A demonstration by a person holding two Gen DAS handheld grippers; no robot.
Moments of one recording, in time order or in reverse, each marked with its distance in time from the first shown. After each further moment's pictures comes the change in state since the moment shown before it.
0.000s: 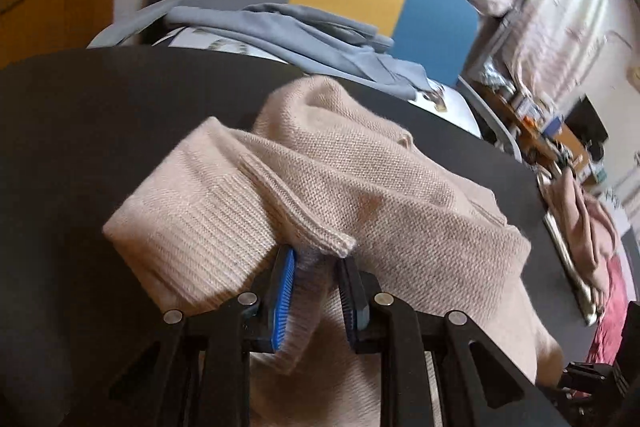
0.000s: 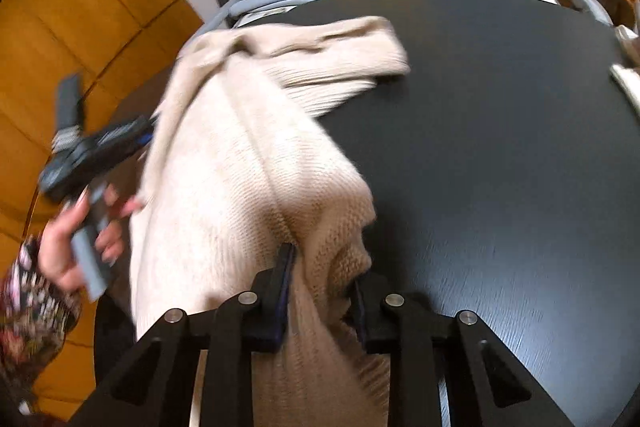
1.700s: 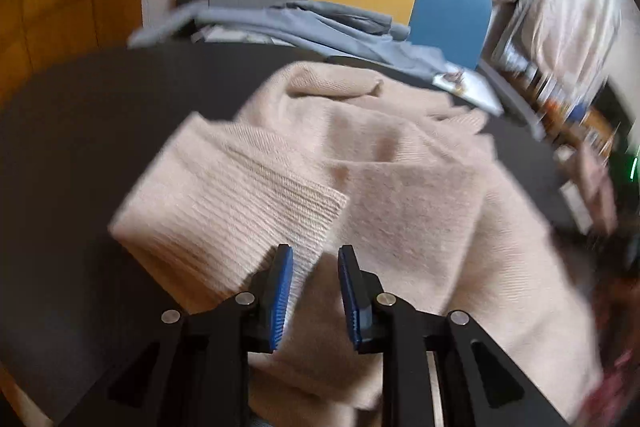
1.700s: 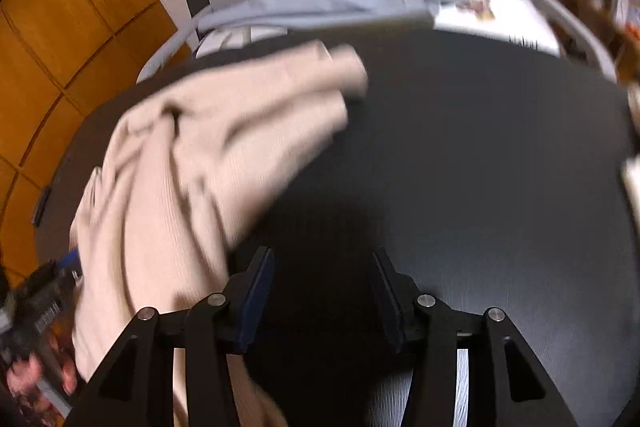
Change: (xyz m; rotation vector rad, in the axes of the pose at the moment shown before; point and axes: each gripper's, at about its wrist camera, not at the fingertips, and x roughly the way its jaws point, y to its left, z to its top) left arm -0.043 -0.014 -0.063 -0.046 -0.001 0.103; right arm 0.032 -0.054 0.099 0.018 -0.011 -0.073
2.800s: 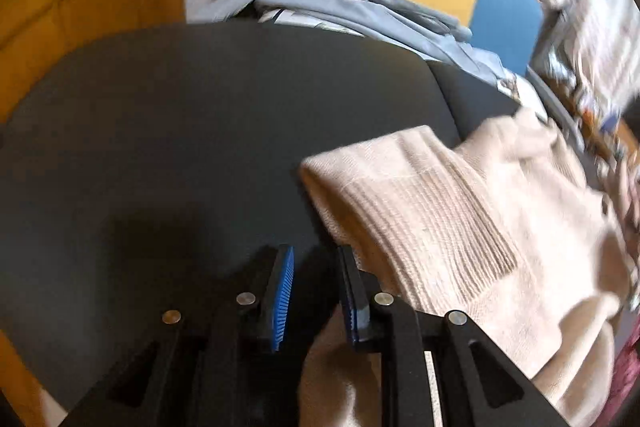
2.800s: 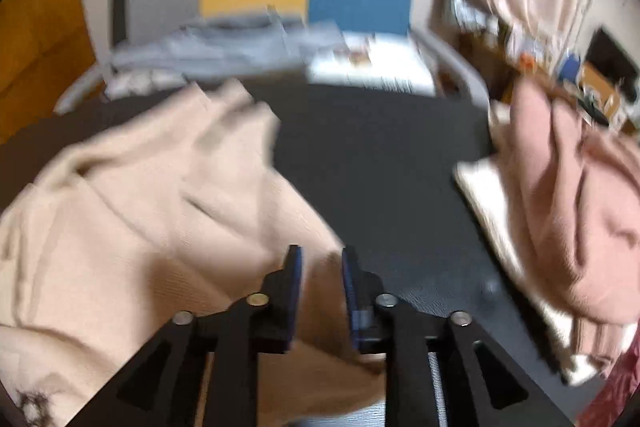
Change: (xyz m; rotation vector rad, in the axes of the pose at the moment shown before) left arm -0.009 0.111 0.040 0.038 0.036 0.159; right arm -0.087 -0.004 -0.018 -0.057 -0.283 -0.359
